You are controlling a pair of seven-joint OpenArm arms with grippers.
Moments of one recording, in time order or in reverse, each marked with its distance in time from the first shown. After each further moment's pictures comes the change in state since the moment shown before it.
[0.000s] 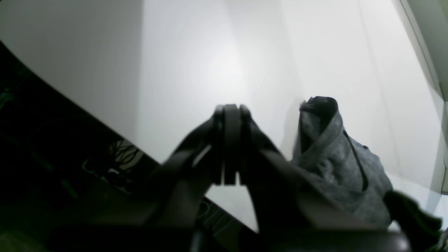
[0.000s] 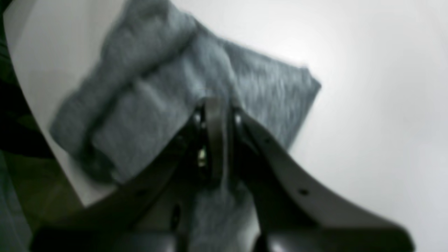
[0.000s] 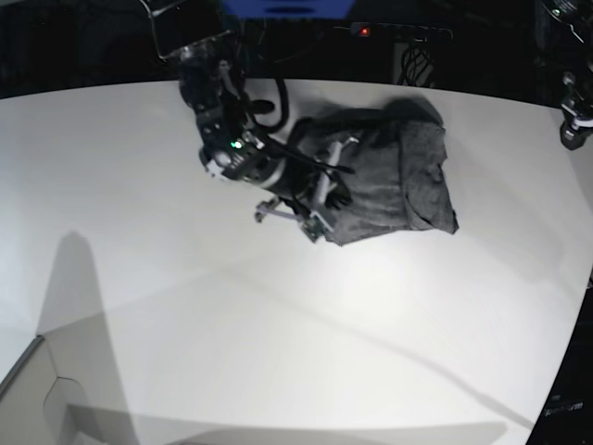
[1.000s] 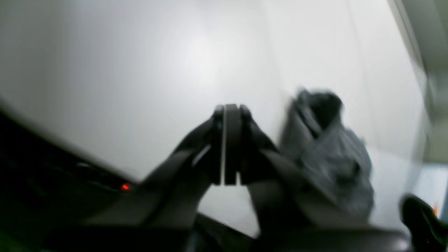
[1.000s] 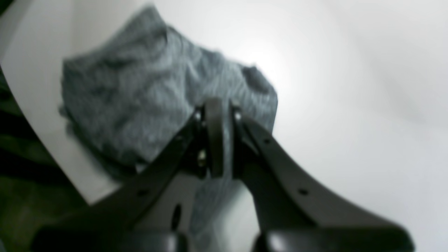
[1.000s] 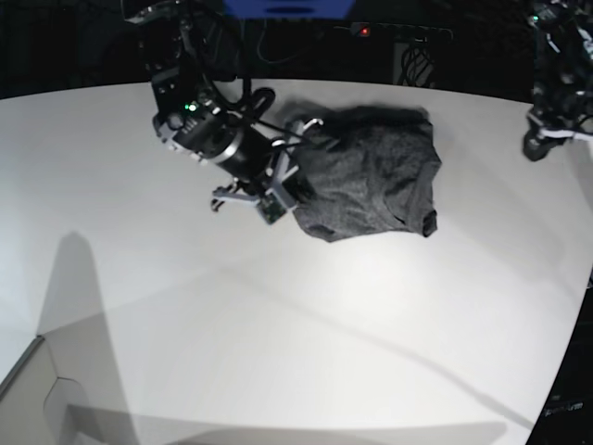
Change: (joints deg) left arm -0.9 3.3 9.6 0.5 0.0 0.2 -0.1; right arm -8.6 5.4 2.0 16.0 0.0 0.0 0.4
